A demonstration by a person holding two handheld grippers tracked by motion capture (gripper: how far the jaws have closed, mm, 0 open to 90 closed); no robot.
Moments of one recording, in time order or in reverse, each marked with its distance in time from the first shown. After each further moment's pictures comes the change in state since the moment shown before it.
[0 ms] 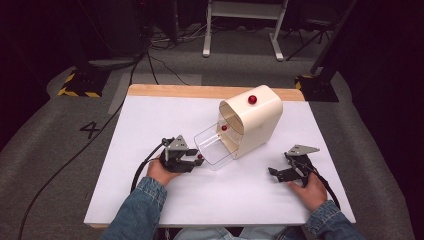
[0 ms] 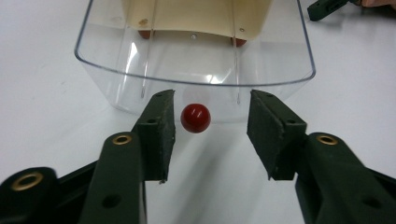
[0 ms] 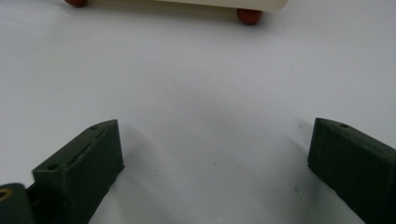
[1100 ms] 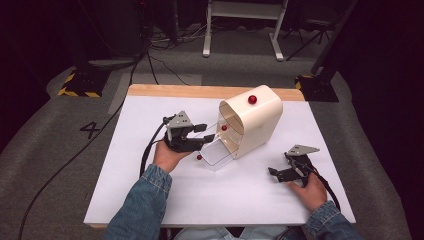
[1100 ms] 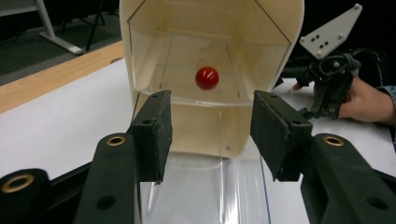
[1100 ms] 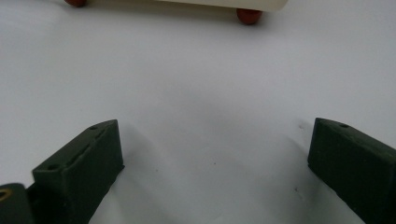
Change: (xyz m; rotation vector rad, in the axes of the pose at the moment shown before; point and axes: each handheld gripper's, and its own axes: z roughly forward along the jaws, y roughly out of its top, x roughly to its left) left arm -0.005 0.081 -0.019 -0.216 0.001 -0.017; right arm 0.000 0.000 0.000 0.000 -0.001 0.000
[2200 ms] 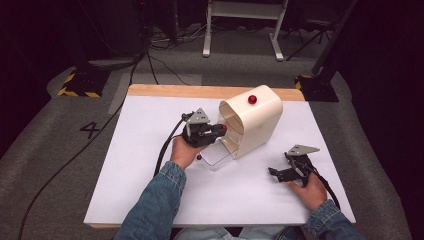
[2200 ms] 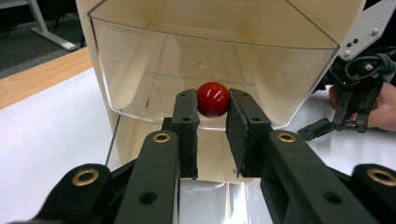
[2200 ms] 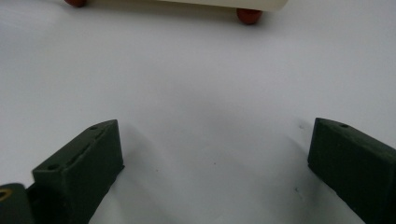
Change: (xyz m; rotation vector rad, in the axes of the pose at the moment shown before) left arm 0.003 0.003 0.046 0.027 -0.001 0.012; right arm 0.000 0.000 0.000 0.000 0.001 0.001
